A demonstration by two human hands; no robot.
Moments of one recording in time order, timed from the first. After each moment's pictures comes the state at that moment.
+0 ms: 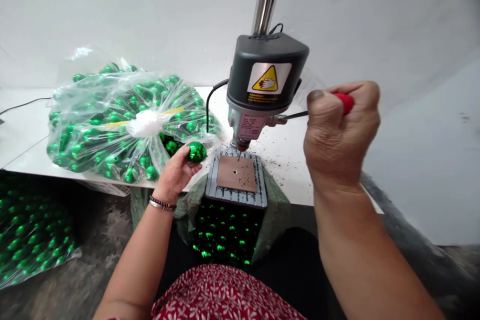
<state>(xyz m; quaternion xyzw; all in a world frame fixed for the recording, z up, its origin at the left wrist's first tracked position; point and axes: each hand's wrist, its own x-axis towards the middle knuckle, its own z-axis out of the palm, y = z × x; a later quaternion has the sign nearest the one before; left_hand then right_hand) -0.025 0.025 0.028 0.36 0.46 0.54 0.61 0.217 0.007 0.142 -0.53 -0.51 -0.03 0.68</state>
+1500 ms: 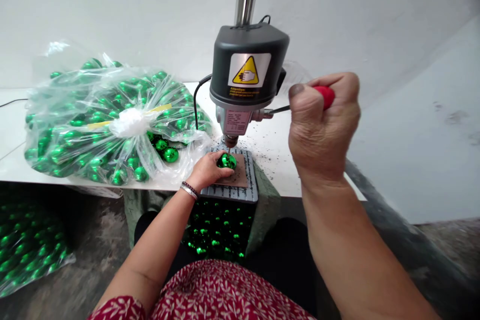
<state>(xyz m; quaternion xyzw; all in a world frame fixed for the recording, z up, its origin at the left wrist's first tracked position) 0.051 0.046 -0.001 0.73 0.54 0.25 0.34 0.217 0.003 0.142 -0.52 -0.53 -0.03 0.67</state>
